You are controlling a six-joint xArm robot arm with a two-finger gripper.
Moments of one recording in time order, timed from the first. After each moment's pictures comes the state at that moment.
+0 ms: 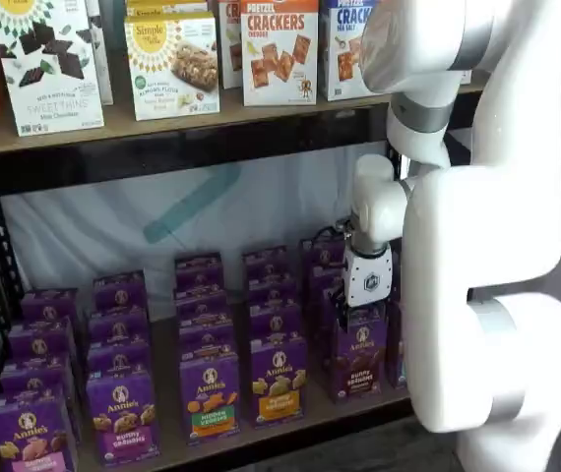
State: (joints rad) arm -0.12 0.45 -0.84 -0.15 0.31 0.02
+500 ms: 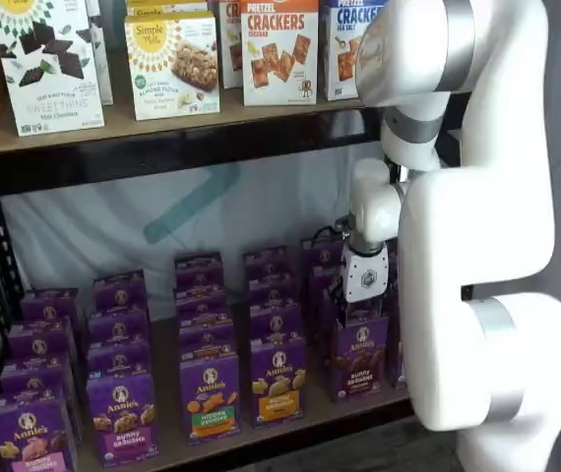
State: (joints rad) arm -0.14 0.60 -1.02 -0.14 0.33 0.00
